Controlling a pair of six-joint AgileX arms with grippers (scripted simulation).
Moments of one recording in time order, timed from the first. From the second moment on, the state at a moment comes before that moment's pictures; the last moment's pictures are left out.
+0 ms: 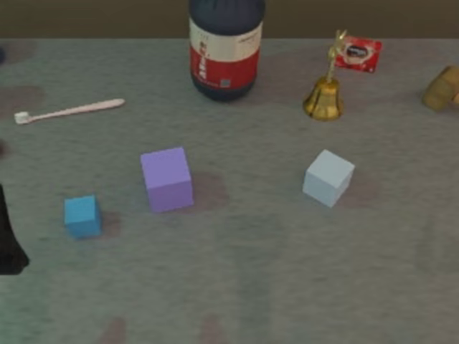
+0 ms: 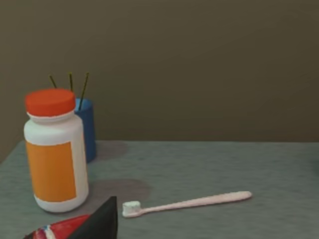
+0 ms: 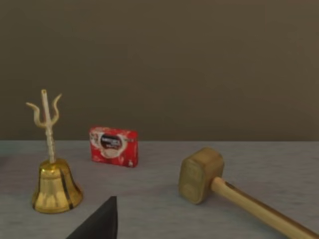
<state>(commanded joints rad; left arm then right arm) 0.00 0.00 0.00 0.00 0.00 0.00 0.00 0.00 0.00 0.00 0.00 0.00</state>
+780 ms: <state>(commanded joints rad) -0.07 0.69 0.51 -0.36 0.00 -0.14 0.00 0.00 0.00 0.00 0.00 0.00</state>
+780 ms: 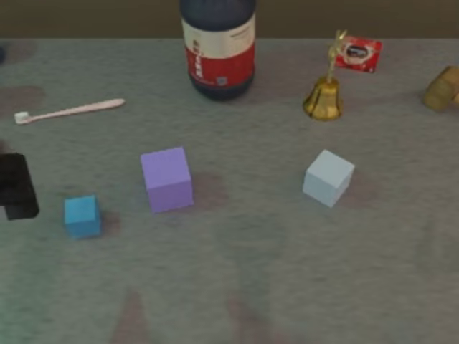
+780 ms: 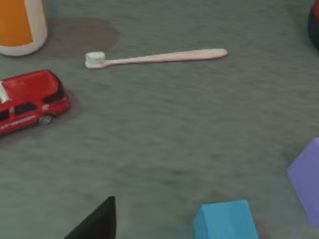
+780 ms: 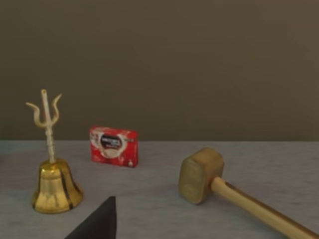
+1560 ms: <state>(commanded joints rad) -0.16 1.84 1.27 -0.93 0.00 -0.34 0.00 0.00 0.00 0.00 0.00 0.00</state>
